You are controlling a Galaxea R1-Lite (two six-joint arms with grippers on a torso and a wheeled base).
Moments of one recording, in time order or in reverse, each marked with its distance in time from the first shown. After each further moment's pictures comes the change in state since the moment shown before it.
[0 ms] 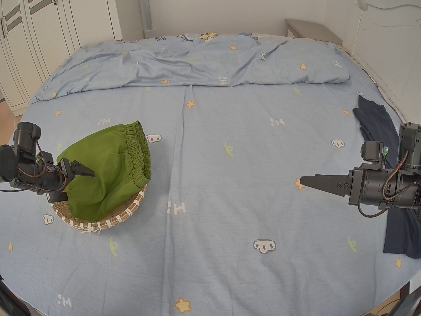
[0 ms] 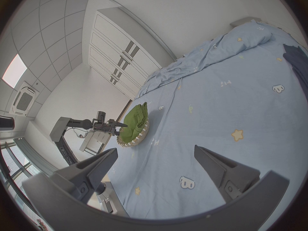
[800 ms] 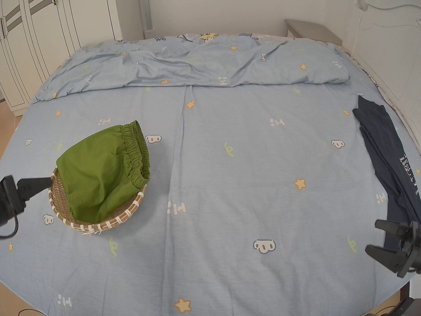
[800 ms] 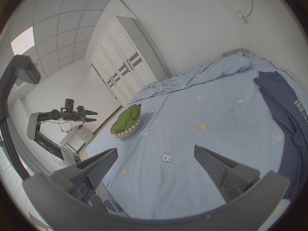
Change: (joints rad) left arm -0.156 -0.754 0.281 0.065 0.279 0.113; right arm -0.180 -0.628 0.457 0.072 -0.012 -0.165
